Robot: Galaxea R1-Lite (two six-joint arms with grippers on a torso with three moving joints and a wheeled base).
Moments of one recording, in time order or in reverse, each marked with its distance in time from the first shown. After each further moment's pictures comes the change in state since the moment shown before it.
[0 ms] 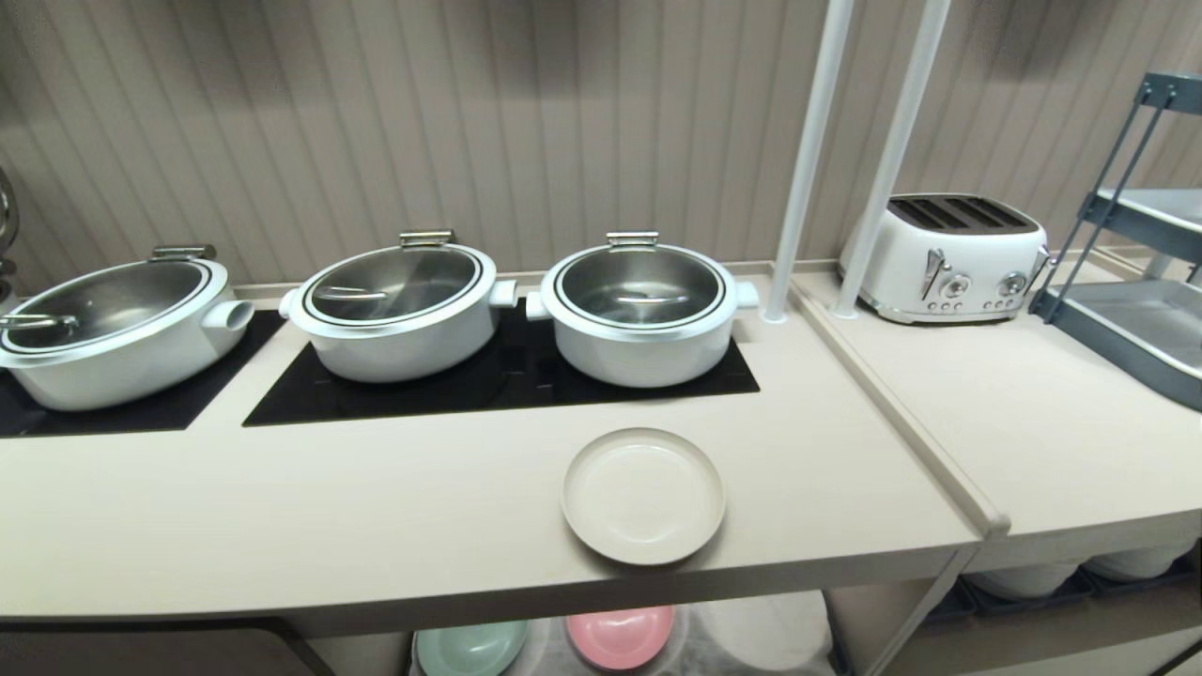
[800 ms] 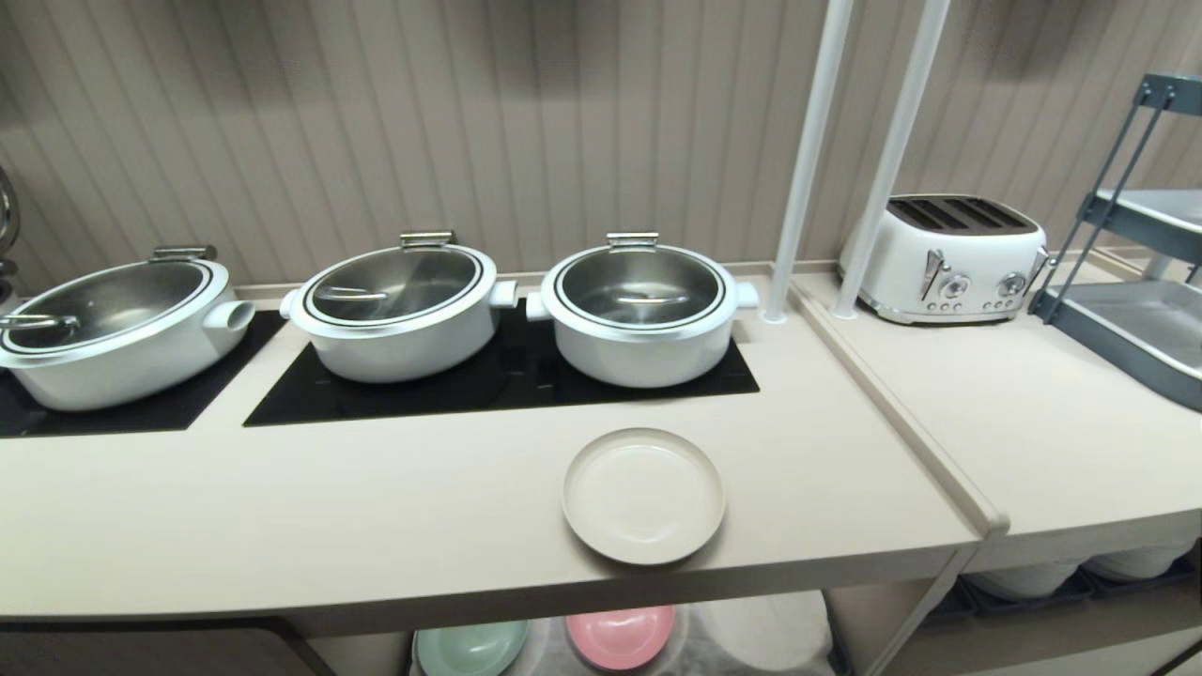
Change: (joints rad) left arm 0.077 -0.450 0.017 0.070 -0.004 0.050; right arm 0.000 0.000 0.000 0.000 0.000 0.000
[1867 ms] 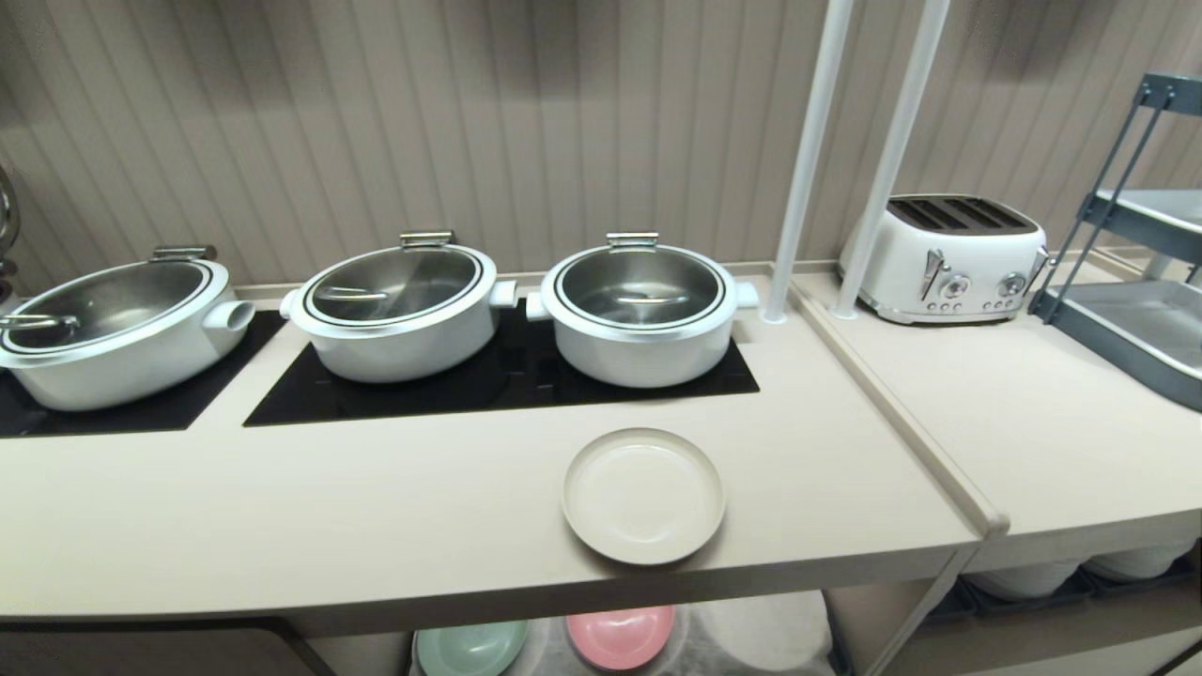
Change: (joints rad) left arm 0.000 -0.023 0.000 0.003 0.004 -0.002; right arm 0.000 0.000 0.000 0.000 0.000 0.000
